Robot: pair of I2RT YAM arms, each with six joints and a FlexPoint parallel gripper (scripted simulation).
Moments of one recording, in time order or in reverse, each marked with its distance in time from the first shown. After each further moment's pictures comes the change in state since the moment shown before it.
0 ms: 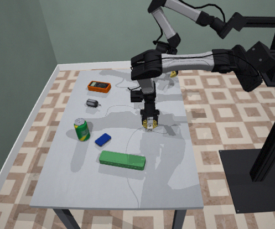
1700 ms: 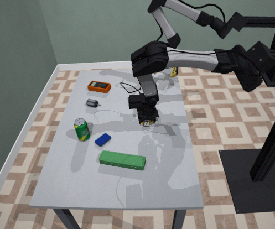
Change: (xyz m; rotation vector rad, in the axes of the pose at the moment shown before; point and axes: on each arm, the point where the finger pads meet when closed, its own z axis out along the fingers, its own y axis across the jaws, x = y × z) left arm 0.007 0.020 -0.029 -0.074 -0.618 -0.218; right arm 0.000 0.000 0.000 0.000 0.000 0.000
